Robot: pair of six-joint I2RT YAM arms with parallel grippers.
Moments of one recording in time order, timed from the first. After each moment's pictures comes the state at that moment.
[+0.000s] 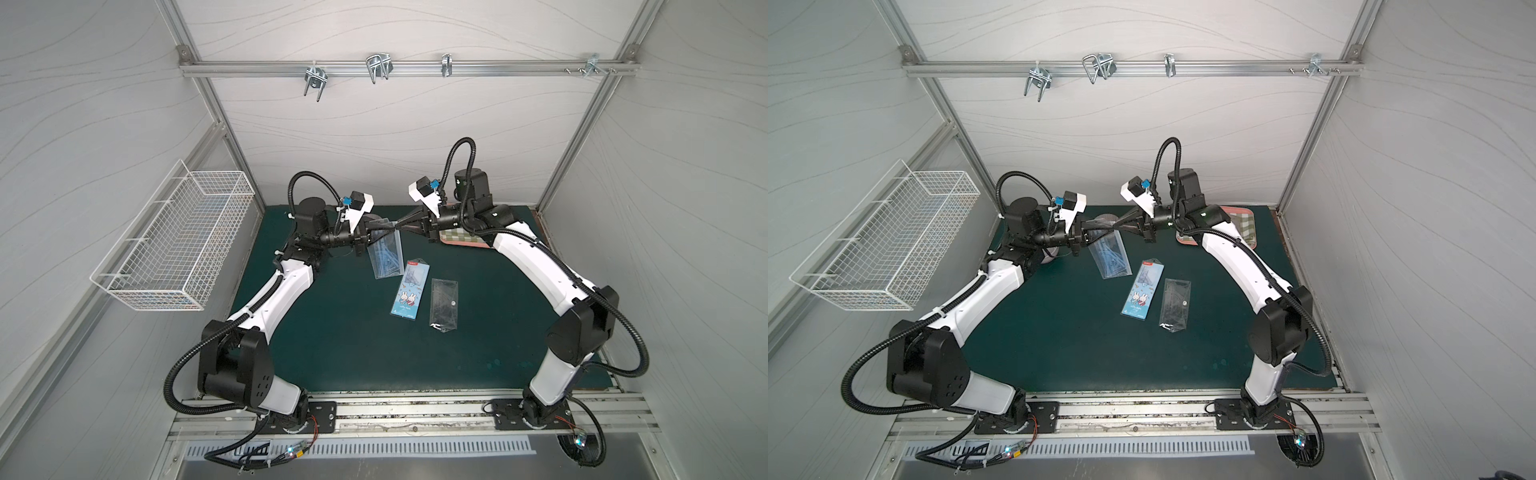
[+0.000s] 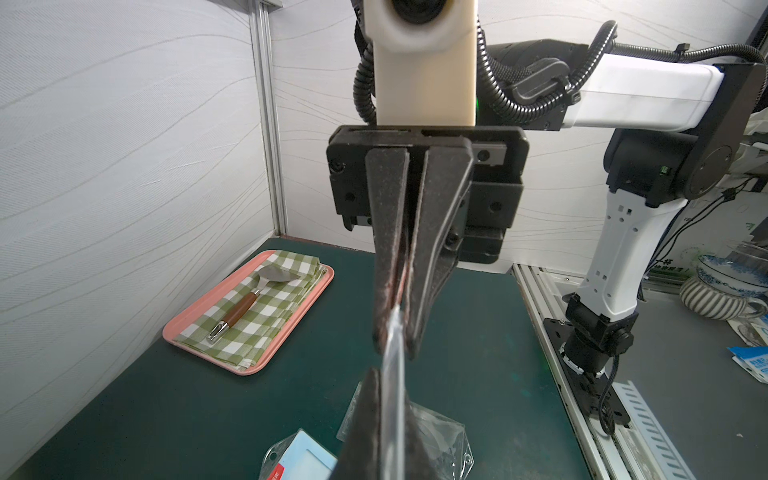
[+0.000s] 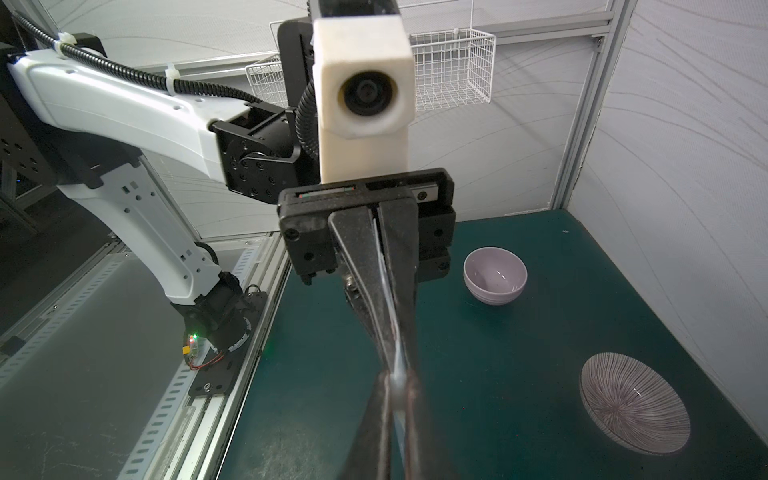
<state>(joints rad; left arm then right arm) -0.22 1.48 1.17 0.23 1.15 0.02 0.56 1.75 1.78 -0.45 -1.05 -0.34</state>
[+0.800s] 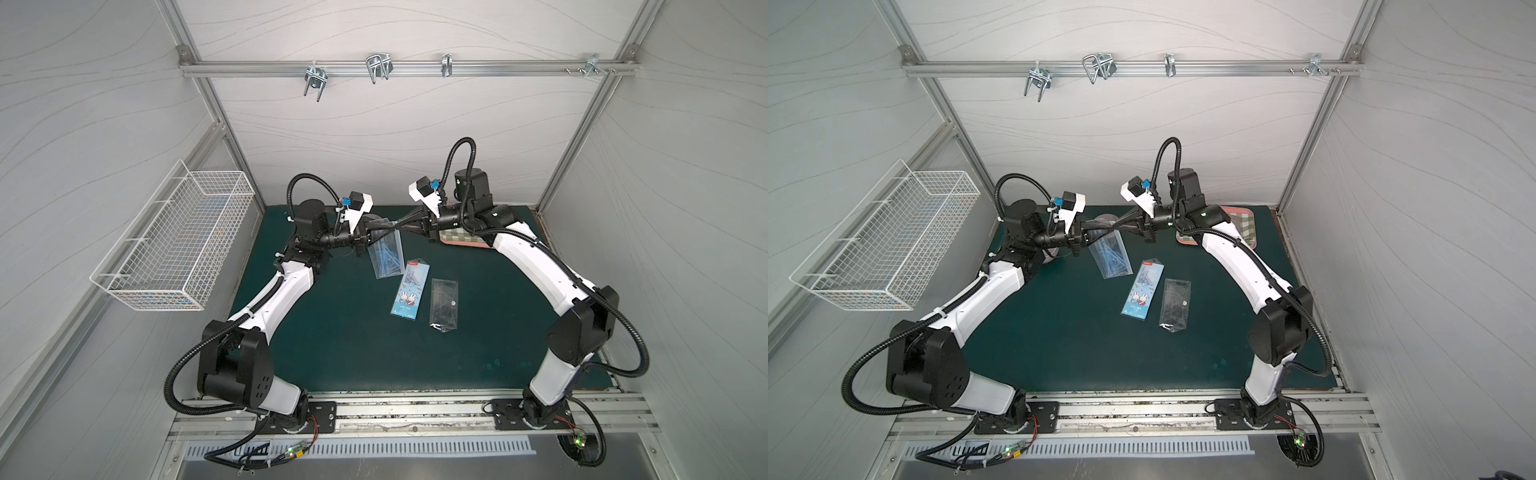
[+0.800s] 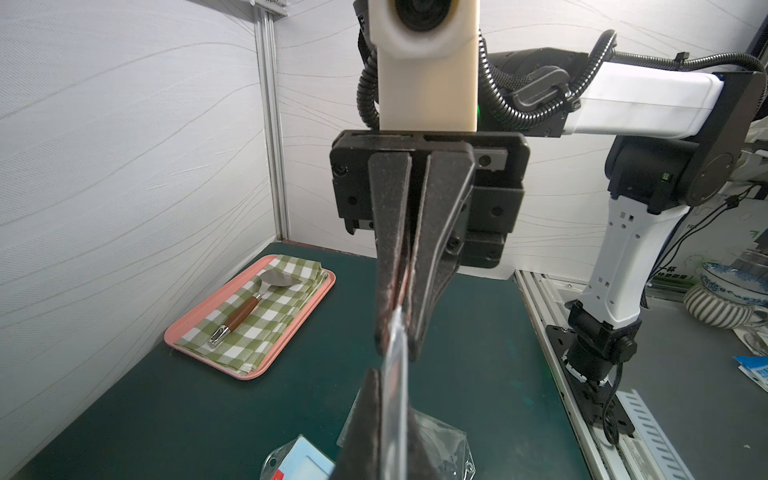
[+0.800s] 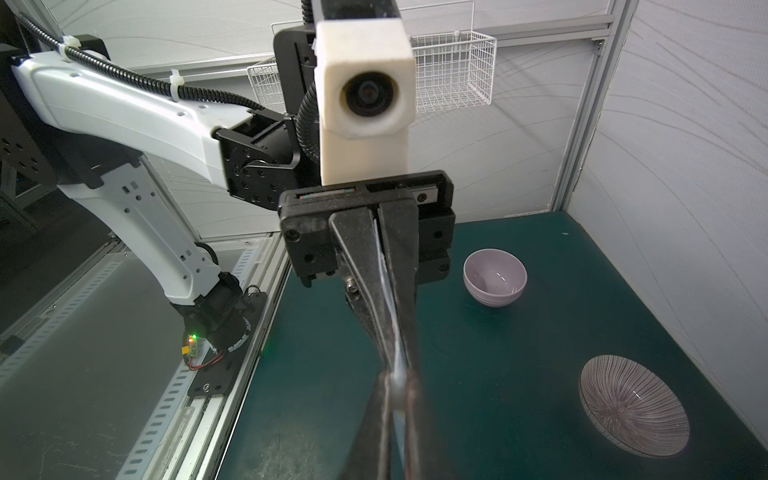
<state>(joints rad) -0.22 1.47 1.15 0.30 1.14 -0.03 0.56 1.75 1.78 -0.45 -1.06 -0.34</state>
